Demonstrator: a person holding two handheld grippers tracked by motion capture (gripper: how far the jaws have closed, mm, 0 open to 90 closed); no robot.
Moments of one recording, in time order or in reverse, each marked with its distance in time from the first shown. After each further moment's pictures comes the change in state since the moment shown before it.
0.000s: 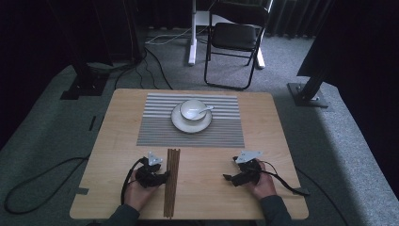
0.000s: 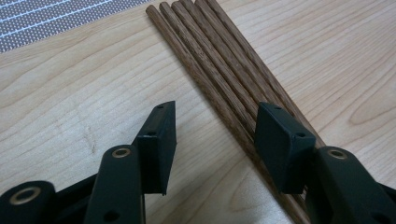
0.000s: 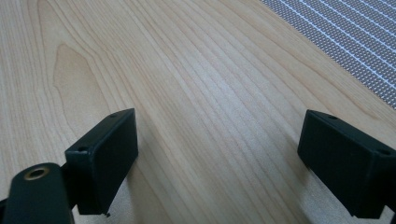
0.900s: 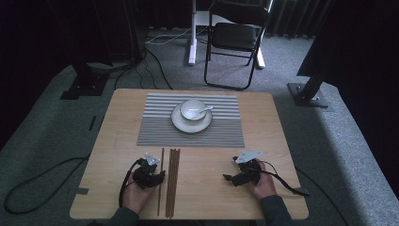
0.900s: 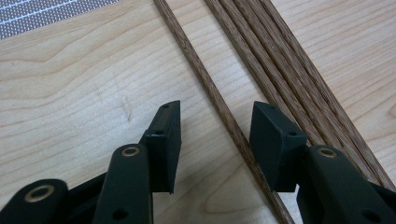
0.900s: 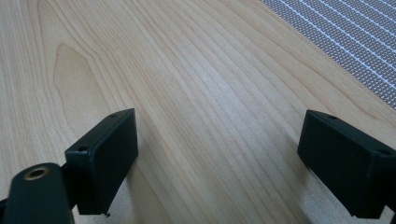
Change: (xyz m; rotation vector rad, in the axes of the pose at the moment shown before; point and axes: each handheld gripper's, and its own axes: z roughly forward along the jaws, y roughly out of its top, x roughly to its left) left arm -0.001 -0.003 -0.006 0.053 0.105 -0.052; right arm 0.000 0.000 0.000 0.000 0.000 0.000
